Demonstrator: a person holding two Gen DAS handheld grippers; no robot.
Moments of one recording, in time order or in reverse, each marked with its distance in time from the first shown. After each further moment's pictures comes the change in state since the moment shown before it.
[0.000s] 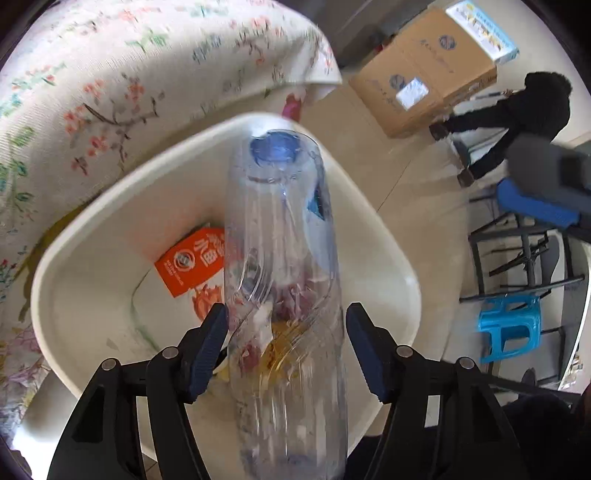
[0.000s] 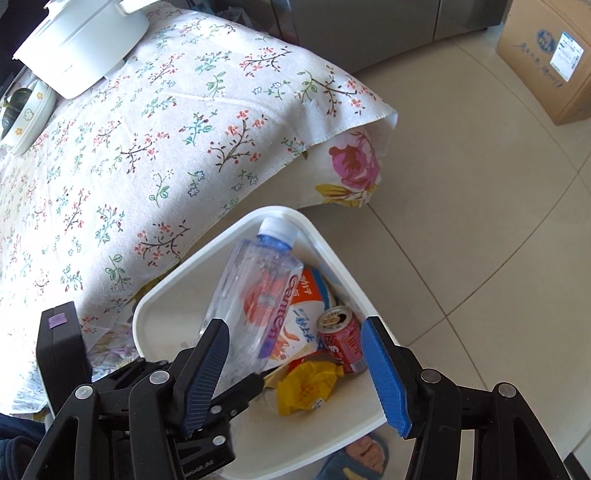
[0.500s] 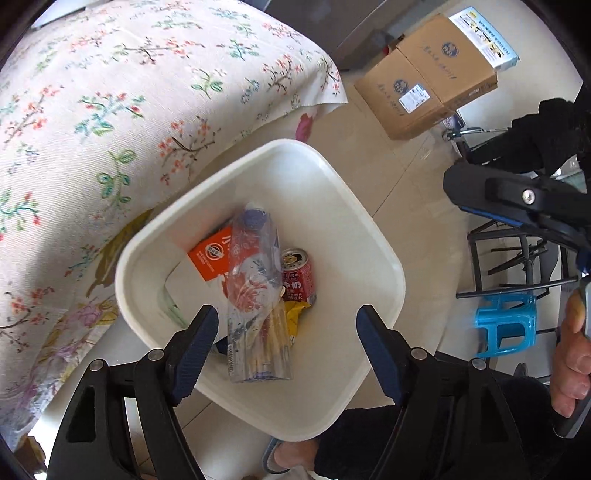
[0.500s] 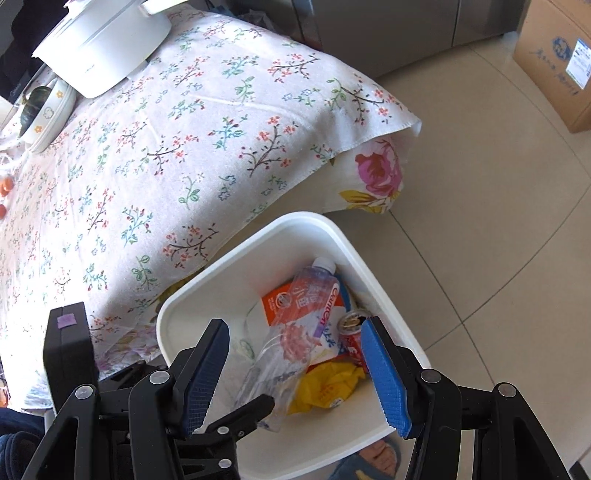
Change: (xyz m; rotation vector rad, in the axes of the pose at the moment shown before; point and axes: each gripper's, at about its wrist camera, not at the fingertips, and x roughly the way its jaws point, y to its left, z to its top) left arm -0.081 0.013 -0.005 -0.027 -0.046 0.009; right arm -0.004 0.016 0.002 -0.026 -0.007 0.053
